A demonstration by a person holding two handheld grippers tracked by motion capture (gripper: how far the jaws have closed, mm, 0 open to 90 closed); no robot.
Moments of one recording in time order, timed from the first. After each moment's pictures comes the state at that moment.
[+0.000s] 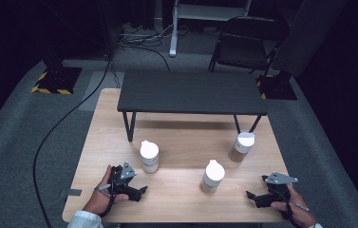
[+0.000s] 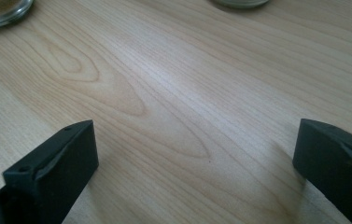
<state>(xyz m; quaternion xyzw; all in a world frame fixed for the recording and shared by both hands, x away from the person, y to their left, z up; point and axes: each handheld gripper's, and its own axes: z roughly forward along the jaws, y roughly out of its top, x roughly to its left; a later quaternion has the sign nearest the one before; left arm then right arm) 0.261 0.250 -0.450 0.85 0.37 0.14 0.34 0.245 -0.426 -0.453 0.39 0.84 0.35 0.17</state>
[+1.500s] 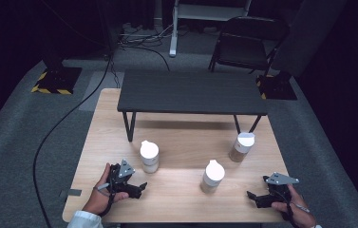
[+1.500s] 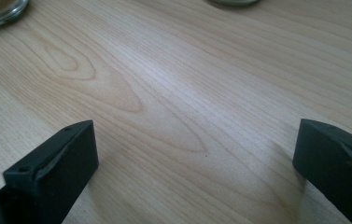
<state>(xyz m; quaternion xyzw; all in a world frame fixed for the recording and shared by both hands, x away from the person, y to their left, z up) 0.254 0.250 -0.444 0.83 0.39 0.16 0.36 0.242 -0.426 -0.453 0.39 0.83 0.35 0.17</state>
